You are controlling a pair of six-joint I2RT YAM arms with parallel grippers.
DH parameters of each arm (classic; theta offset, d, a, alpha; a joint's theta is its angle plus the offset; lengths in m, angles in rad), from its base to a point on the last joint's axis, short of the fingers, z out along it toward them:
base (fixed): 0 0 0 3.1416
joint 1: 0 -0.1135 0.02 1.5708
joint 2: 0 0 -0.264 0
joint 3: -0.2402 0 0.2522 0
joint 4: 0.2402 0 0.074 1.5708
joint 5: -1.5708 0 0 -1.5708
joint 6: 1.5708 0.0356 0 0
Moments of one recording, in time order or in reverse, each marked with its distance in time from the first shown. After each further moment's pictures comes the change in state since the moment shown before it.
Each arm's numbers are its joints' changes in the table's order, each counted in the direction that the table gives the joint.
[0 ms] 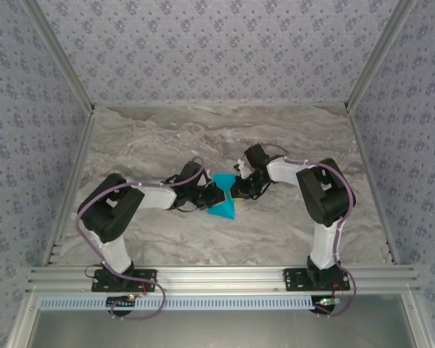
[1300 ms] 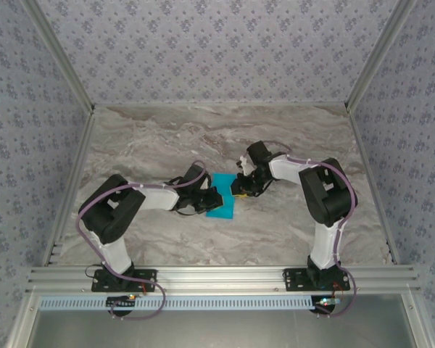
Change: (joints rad) left arm 0.038 -0.005 -0.015 0.126 0.127 0.015; right arm 0.024 -0.010 -0.025 0.034 -0.024 -0.007
